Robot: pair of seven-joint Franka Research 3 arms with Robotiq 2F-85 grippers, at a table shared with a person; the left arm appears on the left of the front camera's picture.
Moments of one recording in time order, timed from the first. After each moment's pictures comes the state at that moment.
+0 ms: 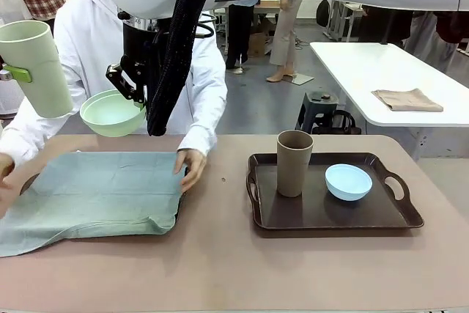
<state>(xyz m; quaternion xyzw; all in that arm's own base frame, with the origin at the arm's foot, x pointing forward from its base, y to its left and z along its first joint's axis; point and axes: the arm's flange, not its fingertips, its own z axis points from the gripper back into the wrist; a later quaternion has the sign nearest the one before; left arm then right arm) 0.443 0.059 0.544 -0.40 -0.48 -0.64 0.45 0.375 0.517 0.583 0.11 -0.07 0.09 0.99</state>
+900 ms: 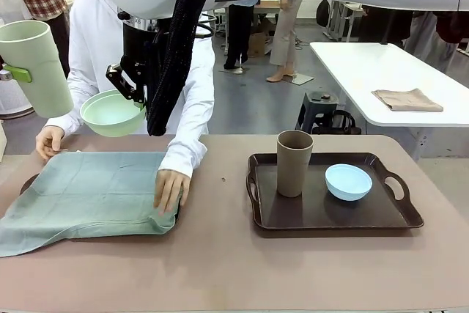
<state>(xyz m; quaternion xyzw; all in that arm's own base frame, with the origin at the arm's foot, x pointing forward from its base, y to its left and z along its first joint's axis) 0.443 0.059 0.544 -0.40 -0.48 -0.64 0.45 0.375 0.517 0.583 0.11 -0.07 0.09 0.99</state>
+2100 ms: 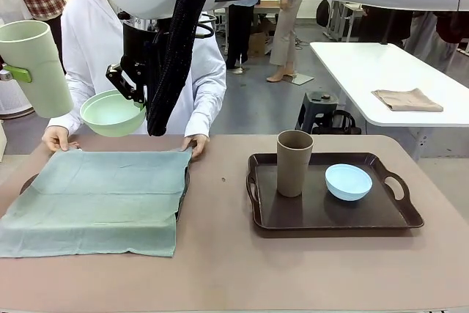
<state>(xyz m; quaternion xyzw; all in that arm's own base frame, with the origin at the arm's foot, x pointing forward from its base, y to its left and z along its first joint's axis) 0.443 0.059 0.544 -0.40 -0.48 -0.64 0.45 0.376 0.517 0.583 0.11 -0.07 0.09 0.99</state>
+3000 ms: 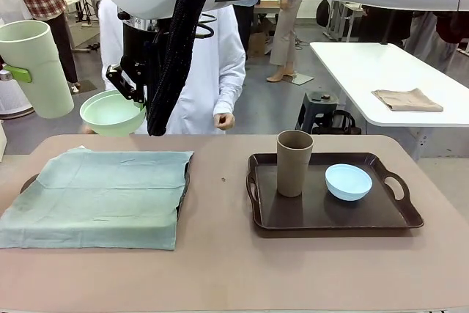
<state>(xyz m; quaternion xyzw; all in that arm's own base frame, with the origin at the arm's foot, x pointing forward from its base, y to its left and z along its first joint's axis) 0.443 0.059 0.544 -0.40 -0.48 -0.64 0.45 0.376 0.517 0.583 0.11 -0.07 0.09 0.99</state>
